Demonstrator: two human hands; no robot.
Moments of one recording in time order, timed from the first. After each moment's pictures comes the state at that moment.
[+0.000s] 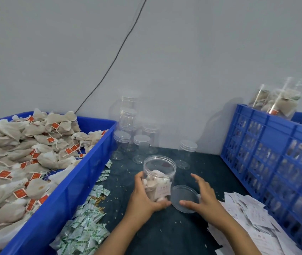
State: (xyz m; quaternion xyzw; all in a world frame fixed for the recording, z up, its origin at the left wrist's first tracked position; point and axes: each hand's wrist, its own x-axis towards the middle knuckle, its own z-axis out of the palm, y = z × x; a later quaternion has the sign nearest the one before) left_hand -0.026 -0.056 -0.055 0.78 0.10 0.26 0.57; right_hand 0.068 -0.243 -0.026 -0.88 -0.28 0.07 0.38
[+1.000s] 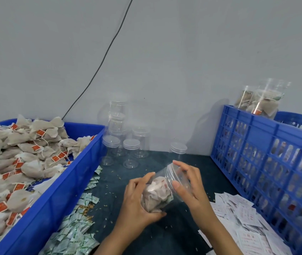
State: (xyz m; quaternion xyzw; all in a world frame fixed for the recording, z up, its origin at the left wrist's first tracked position) left_hand -0.039 -0.068 -0.041 0.81 0.01 0.32 0.49; right_hand 0.026 -0.226 0.007 -0.69 -0.39 -0.05 0.61
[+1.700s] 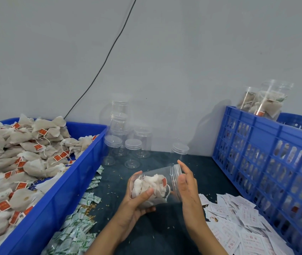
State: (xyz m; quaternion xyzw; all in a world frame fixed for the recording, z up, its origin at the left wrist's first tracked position) left_hand -0.042 -0.058 -0.031 0.54 0.02 0.14 0.83; right_hand 0.012 -0.198 -0.002 -0.70 -0.27 -0.05 0.66
